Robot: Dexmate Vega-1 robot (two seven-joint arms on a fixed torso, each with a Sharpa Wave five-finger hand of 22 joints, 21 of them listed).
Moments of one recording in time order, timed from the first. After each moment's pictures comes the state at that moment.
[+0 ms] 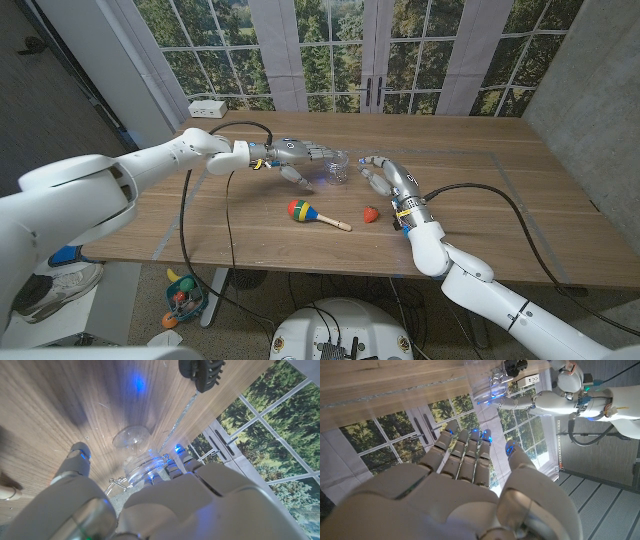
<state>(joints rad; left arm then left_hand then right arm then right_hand) 0.04 0.65 1.25 -0.86 1.06 -0.76 0.46 0.34 -0.08 0.49 -0.17 0.17 -0.18 -0.11 0.24 0.18 -0.16 -0.19 0.19 0.18 -0.07 -0.04 0.18 0.17 0.01 0.01 0.35 0.18 -1.10 -0.64 -0.60 -1.84 -0.41 0.00 -0.55 0.57 0.17 0.51 -0.16 0.27 0.67 0.00 0.24 0.19 0.58 -0.02 0.29 0.27 0.35 -0.04 0.37 0.42 0.39 0.02 0.44 0.18</state>
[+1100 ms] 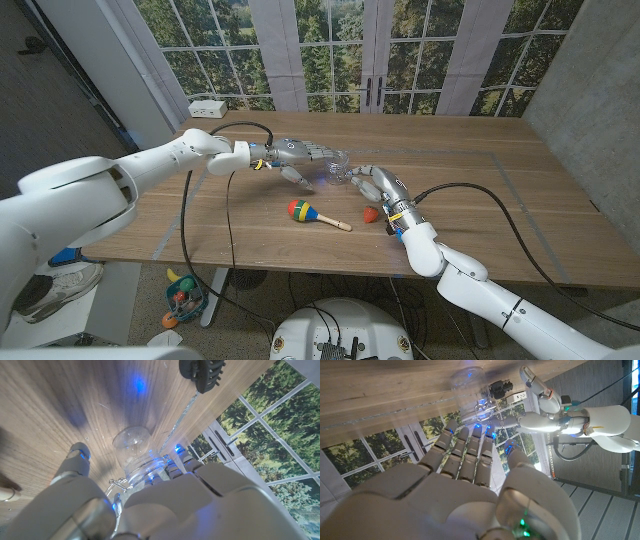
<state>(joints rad) 0.05 0.65 1.23 -0.86 1.07 -0.76 0.45 0.34 -0.08 0.48 -0.16 0.17 -0.21 -0.11 0.27 0.18 -0.16 -0.19 0.19 0.18 -0.07 -0.04 0.18 0.17 0.01 0.01 0.34 0.18 -1.07 -0.63 -0.64 -1.81 -0.40 0.01 -0.47 0.59 0.19 0.49 -0.15 0.27 0.75 -0.02 0.25 0.19 0.64 -0.03 0.31 0.29 0.36 -0.04 0.40 0.45 0.40 0.03 0.44 0.18</state>
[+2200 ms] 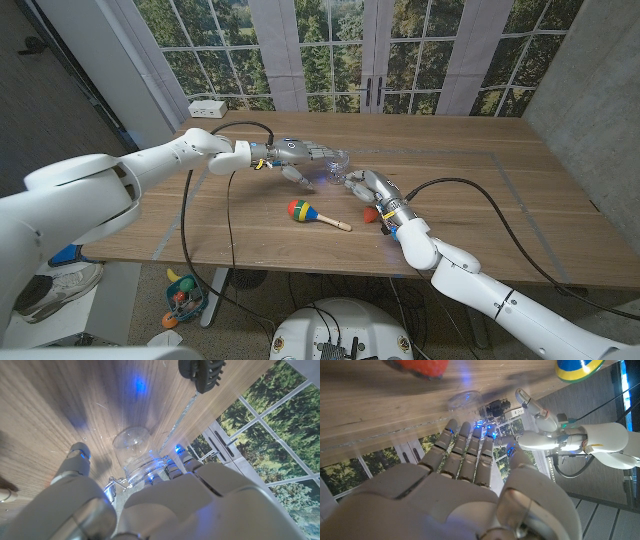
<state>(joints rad) 0.04 0.63 1.26 -0.82 1.06 -0.76 0.46 0.35 -0.08 0.47 -0.16 0.17 -0.21 -0.11 0.27 0.18 -0.16 -0.19 0.19 0.18 -0.07 -0.04 0.18 0.17 0.02 0.01 0.33 0.18 -1.01 -0.62 -0.68 -1.79 -0.36 -0.04 -0.37 0.55 0.17 0.47 -0.13 0.27 0.80 0.01 0.24 0.19 0.68 0.00 0.33 0.31 0.45 -0.05 0.45 0.47 0.42 0.02 0.46 0.19</state>
